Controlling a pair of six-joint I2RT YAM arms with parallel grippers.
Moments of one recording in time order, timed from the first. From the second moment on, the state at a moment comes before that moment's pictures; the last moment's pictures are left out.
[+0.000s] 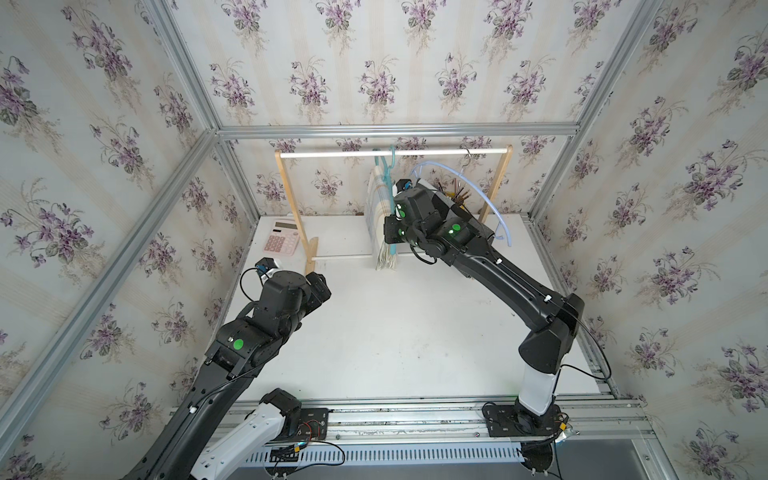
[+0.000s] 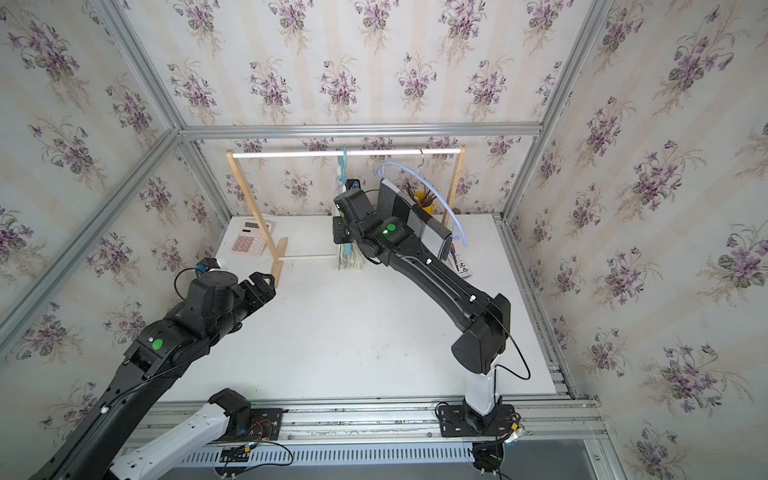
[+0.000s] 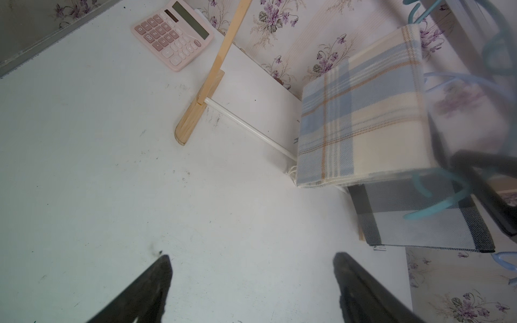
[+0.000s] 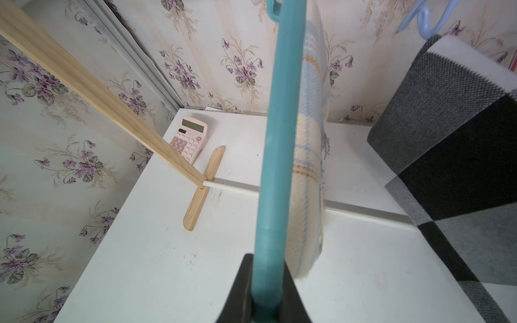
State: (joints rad) left arm -0.51 0.80 1.06 -0.92 -0.30 -0.94; right arm 0.80 1.88 2.00 -0.73 0.23 0.46
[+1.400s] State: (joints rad) left arm -0.33 1.20 0.49 0.19 -0.58 -0.17; right arm 0.37 0.94 0.20 0.48 0.54 0.16
